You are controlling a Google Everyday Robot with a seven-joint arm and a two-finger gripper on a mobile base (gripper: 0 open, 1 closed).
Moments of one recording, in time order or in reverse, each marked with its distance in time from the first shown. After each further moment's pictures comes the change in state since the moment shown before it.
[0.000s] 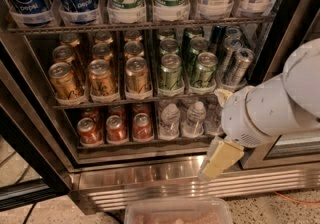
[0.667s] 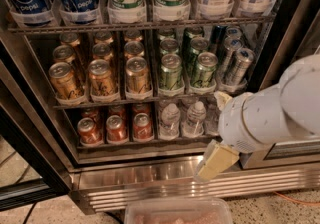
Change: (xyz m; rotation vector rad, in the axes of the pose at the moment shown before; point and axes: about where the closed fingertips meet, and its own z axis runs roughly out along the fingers) arm 0.000 0.002 0.011 0.041 -0.011 0.011
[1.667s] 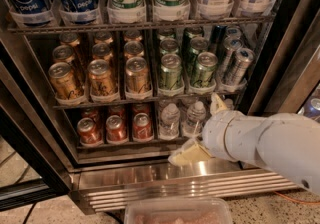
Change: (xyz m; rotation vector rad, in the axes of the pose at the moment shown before) arm -0.011 -0.022 0.054 0.237 -0.216 0.201
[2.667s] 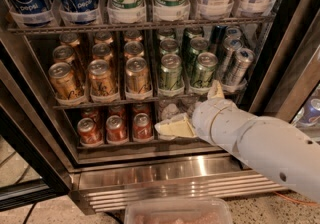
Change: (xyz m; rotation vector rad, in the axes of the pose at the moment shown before) arm -0.037 -0.043 0.024 0.195 -0.187 0.231
